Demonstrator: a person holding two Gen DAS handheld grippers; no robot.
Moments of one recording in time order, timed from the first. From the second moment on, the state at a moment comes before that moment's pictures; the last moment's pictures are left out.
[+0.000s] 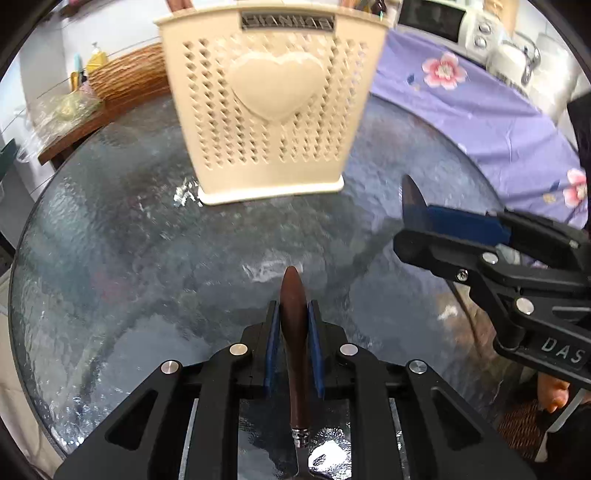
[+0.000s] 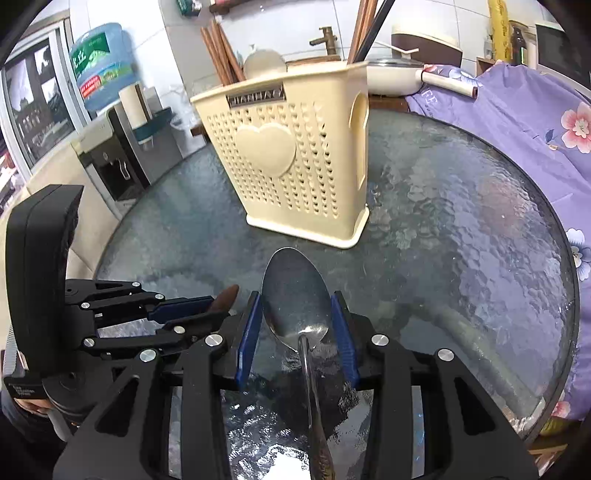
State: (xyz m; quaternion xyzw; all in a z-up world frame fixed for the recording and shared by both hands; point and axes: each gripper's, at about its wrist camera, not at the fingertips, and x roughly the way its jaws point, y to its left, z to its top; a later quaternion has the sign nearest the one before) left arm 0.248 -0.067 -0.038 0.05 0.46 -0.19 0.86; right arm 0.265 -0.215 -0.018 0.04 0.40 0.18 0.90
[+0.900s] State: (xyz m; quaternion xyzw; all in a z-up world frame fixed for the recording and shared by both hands) left arm 0.218 -0.035 0.049 -0.01 0.36 -0.20 0.91; right arm 0.237 -0.221 0.040 0.05 0.35 0.19 0.92
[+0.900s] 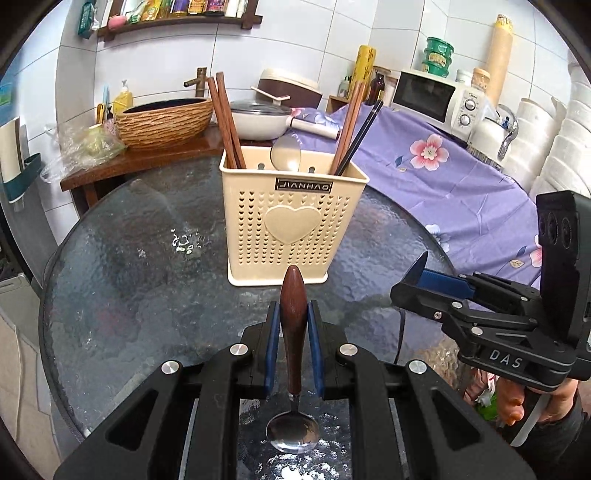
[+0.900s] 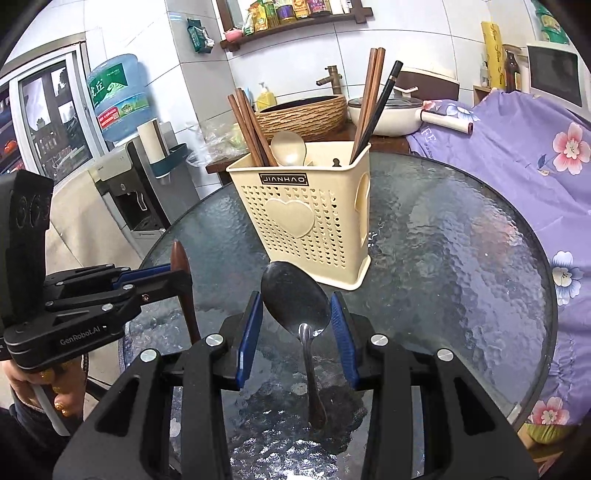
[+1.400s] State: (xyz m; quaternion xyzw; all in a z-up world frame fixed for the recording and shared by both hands) left arm 0.220 -0.029 0.061 -0.03 0.33 -0.20 0.92; right arm 0.237 -0.222 0.050 0.06 0.34 0.19 0.92
